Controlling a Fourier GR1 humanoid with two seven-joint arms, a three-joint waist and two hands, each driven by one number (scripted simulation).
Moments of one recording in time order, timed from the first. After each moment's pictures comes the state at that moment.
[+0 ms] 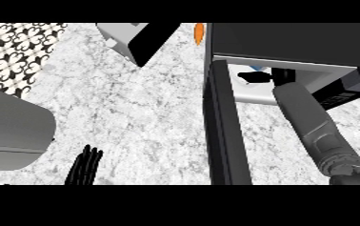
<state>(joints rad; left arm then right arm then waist) 0.47 0.38 -0.50 -1.91 0.21 0.27 -0.54 -0.96 -0.24 -0.27 -0.13 0.43 -0.58 -0.69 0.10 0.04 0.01</state>
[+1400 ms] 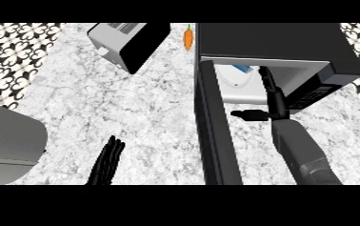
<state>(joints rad) 0.37 0.30 -0.57 -1.89 0.12 0.30 -0.44 -0.70 -0.16 -0.39 -0.19 0.27 -0.11 -1.02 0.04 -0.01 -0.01</state>
